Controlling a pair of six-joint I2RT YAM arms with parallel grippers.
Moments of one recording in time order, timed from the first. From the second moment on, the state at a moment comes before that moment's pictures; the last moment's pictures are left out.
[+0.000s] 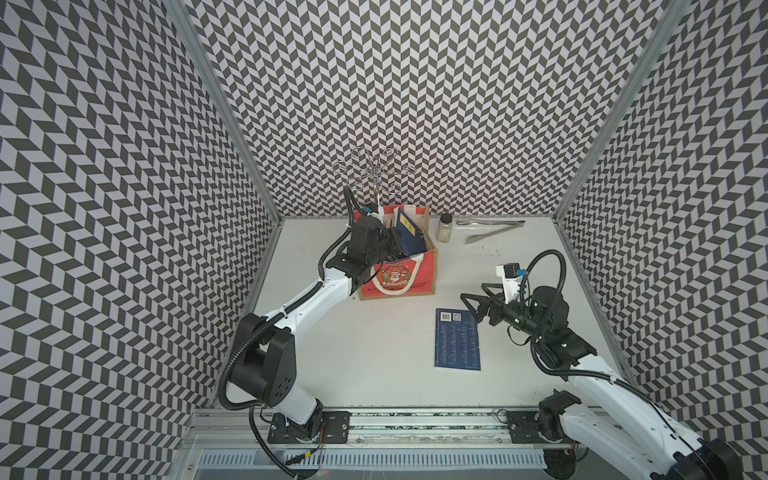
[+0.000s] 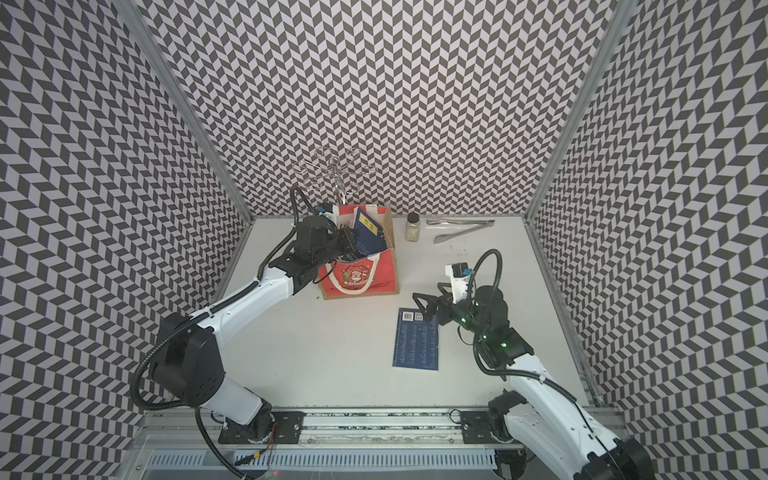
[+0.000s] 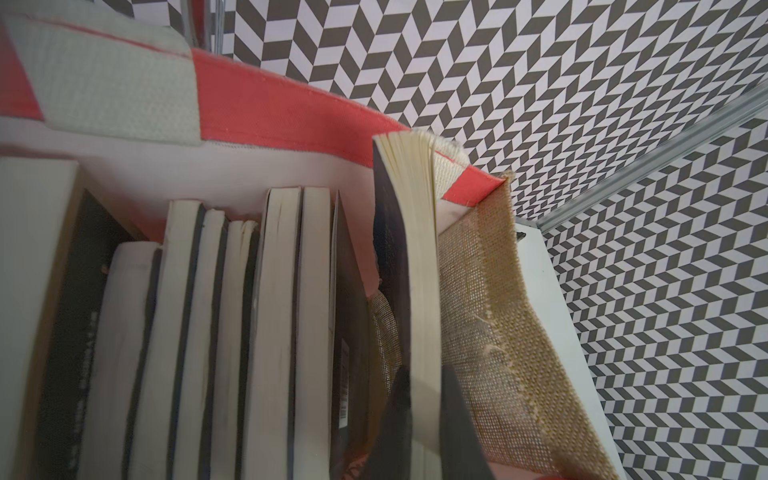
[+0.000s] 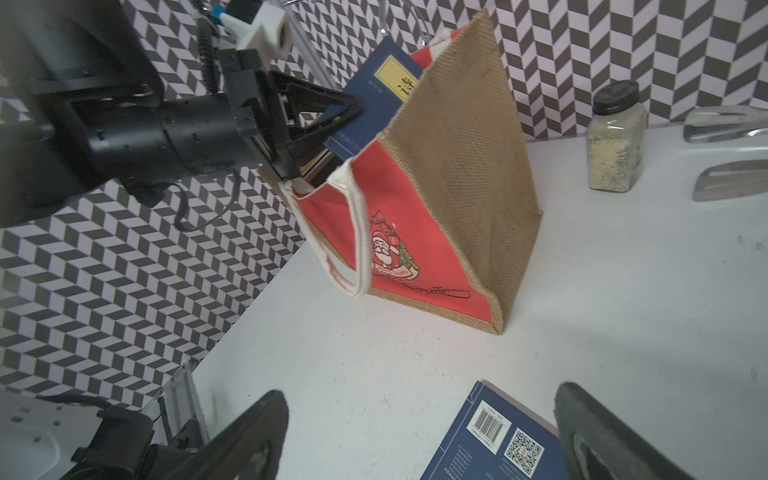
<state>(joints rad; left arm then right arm) -0.47 1.58 1.23 -0.01 0.04 -0.62 0.35 0.86 0.48 0.11 -0.41 0.36</state>
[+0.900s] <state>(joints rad) -0.58 1.14 0.91 0.04 0.28 -0.58 0.32 0.98 0.38 -0.05 -0.33 0.45</state>
